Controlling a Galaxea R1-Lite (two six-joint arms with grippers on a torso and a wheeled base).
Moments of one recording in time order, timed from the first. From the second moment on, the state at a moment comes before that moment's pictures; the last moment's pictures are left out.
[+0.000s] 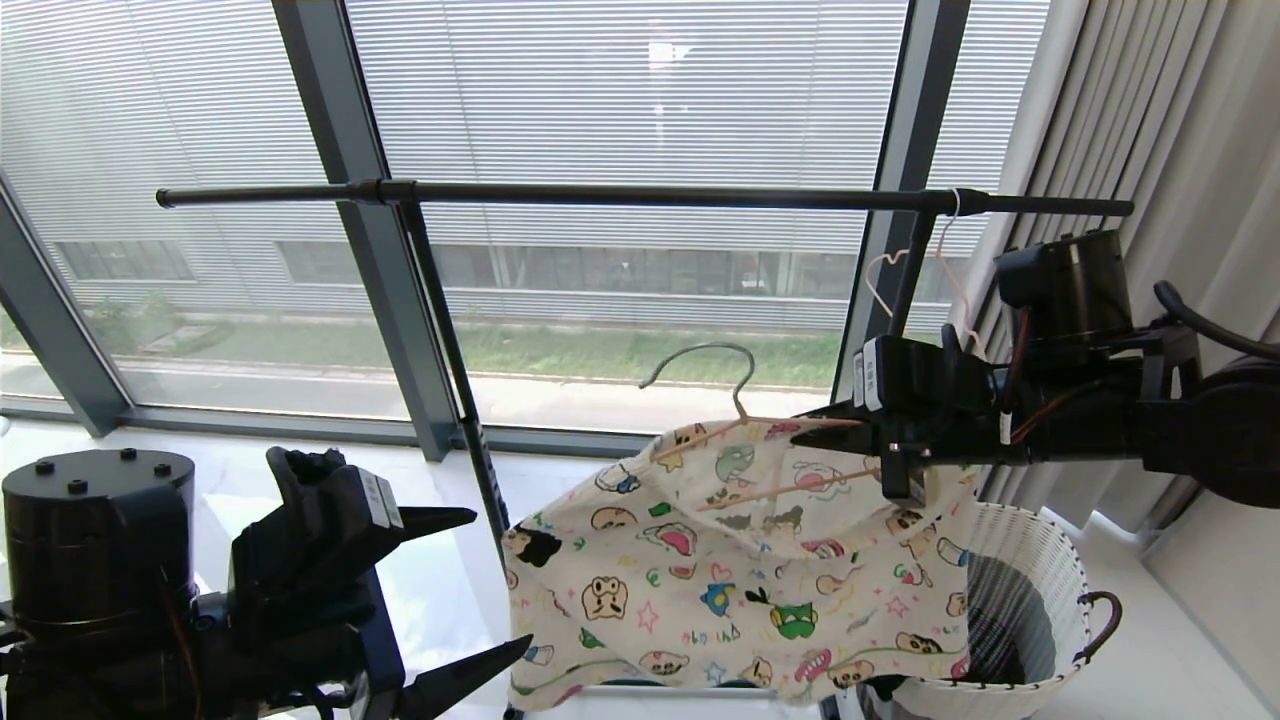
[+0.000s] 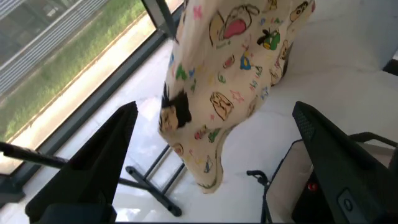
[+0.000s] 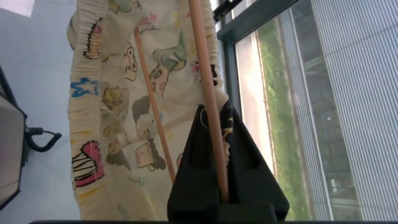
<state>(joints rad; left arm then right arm) -0.32 1.36 -0.35 -0.54 -0.50 0.51 0.56 1.70 -1.11 -0.13 0.54 -0.94</state>
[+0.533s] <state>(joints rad) -0.14 1.56 -0.36 -0.76 -0.52 0.51 0.56 1.67 -1.10 -0.26 0.57 -0.81</state>
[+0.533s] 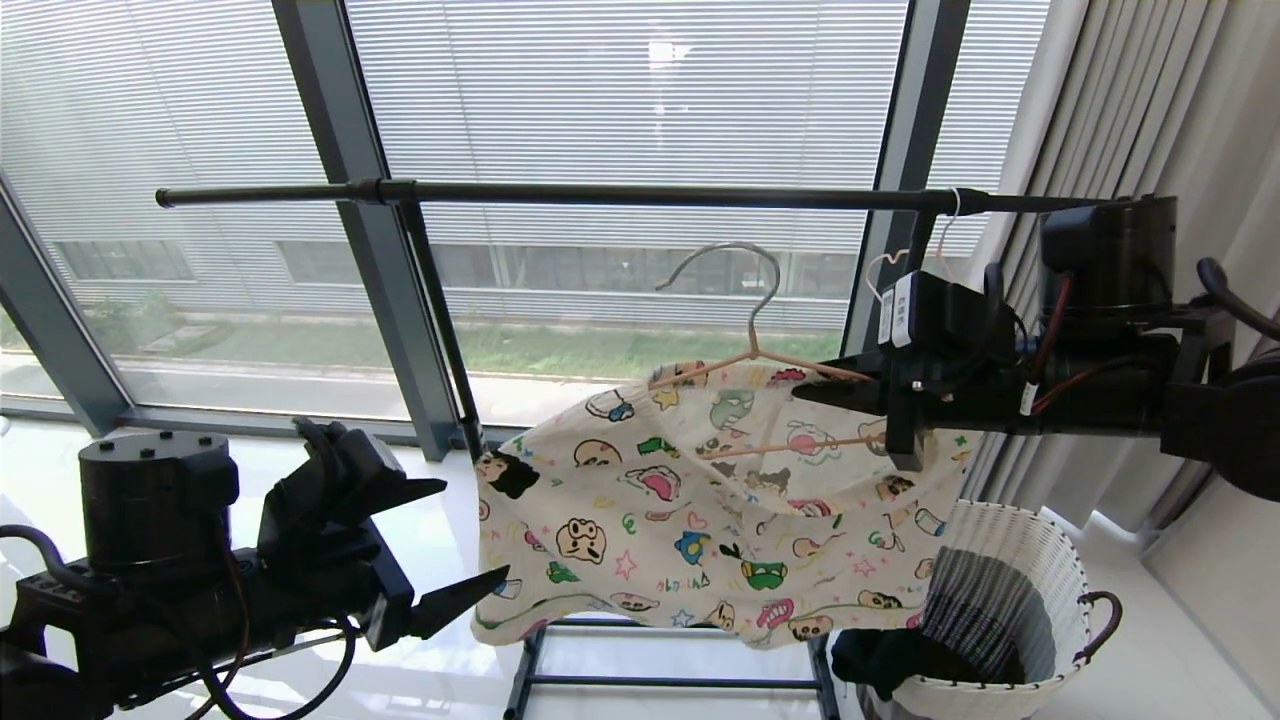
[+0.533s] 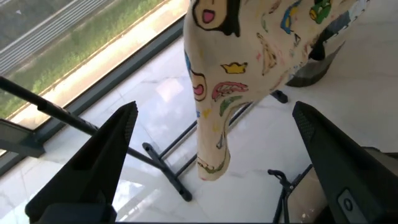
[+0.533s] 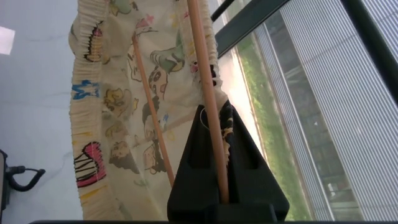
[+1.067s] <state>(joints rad) -0.11 1.73 -0.36 -0.91 -0.53 0.49 0.59 1.61 -1.08 -0.28 0.57 -0.79</state>
